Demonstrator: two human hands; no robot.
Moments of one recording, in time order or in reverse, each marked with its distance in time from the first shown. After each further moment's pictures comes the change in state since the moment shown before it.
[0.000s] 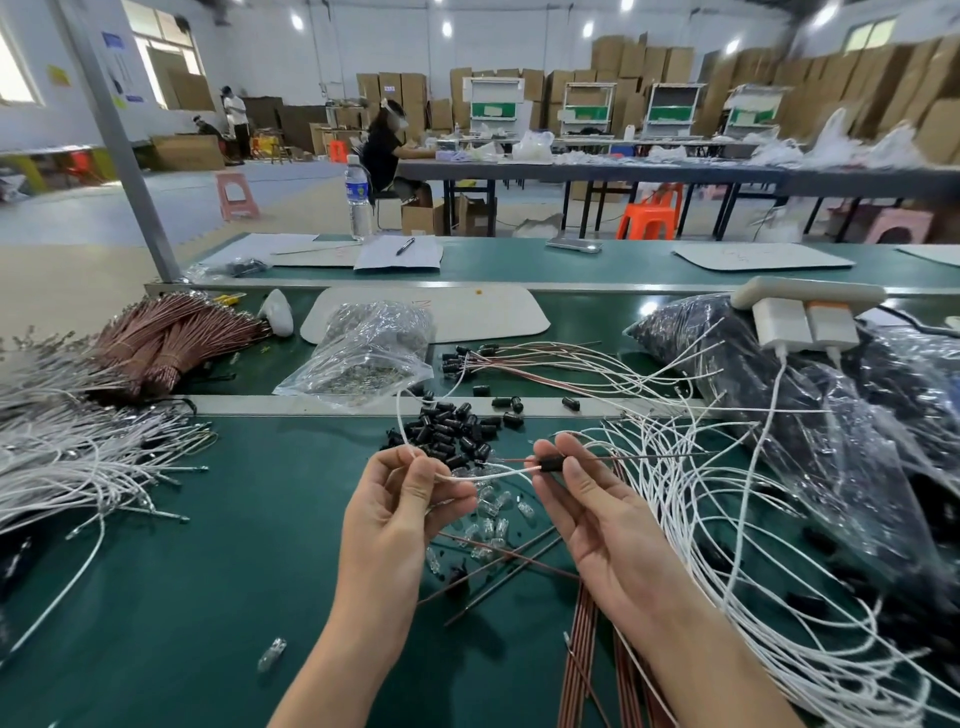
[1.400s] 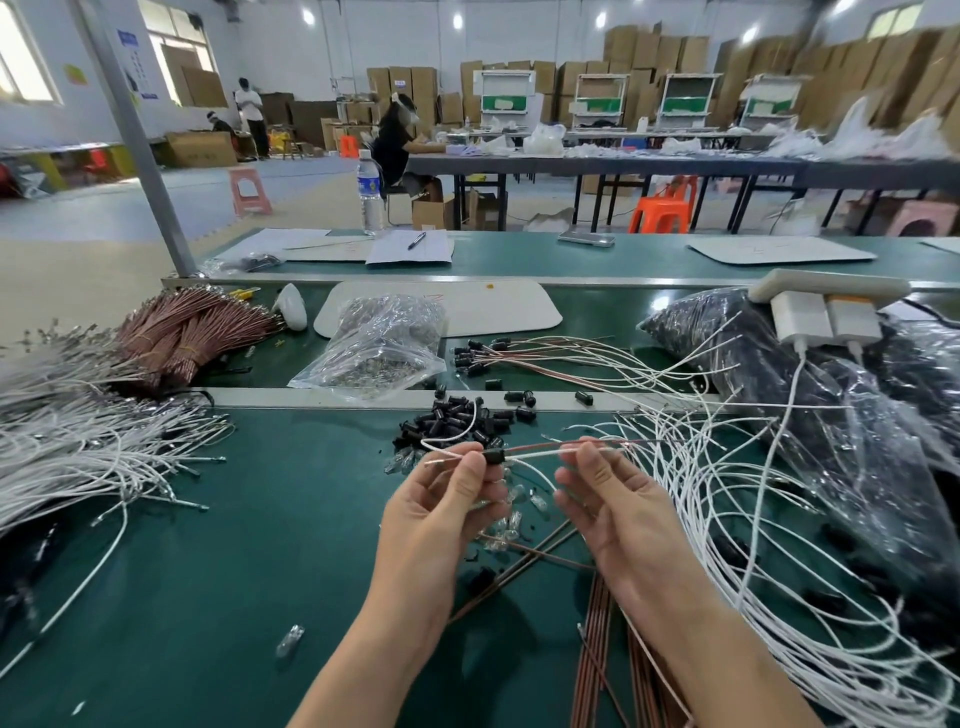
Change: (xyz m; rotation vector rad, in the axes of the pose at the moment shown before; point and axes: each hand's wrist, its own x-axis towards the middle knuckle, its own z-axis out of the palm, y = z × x) left_hand -0.009 0.000 0.012 -0.053 -0.028 -0.180; right_hand 0.000 0.000 -0.002 -0.212 0.005 -0.087
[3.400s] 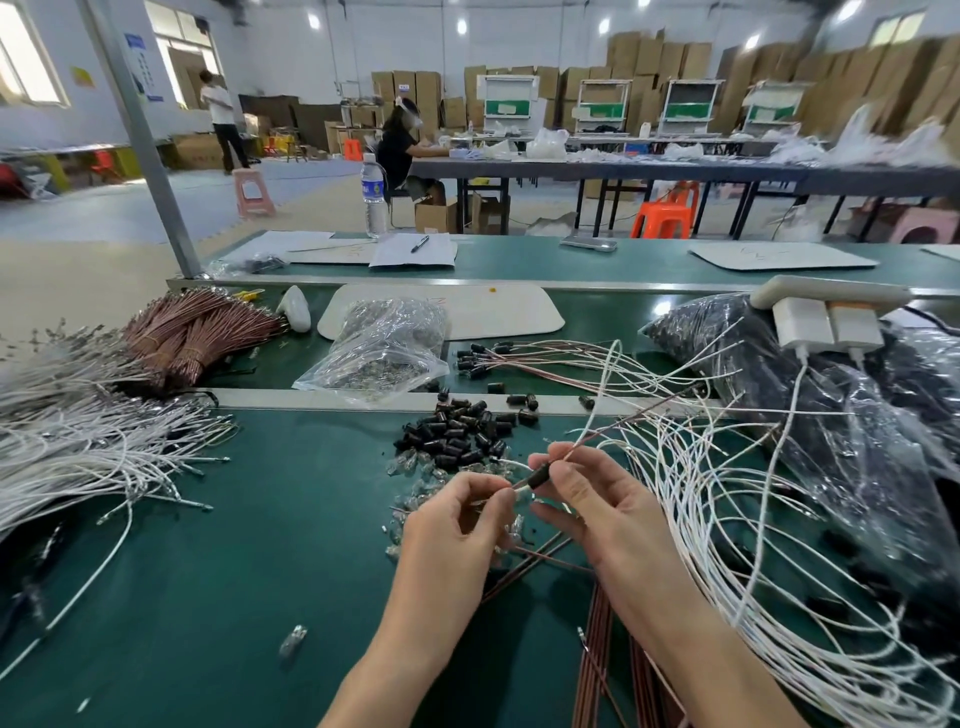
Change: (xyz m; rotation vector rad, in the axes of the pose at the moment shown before) left_hand -0.001 -0.019 -0.013 0.661 -0.087 0.189; right_hand -0.006 0.009 0.003 -0.295 -0.104 -0.139
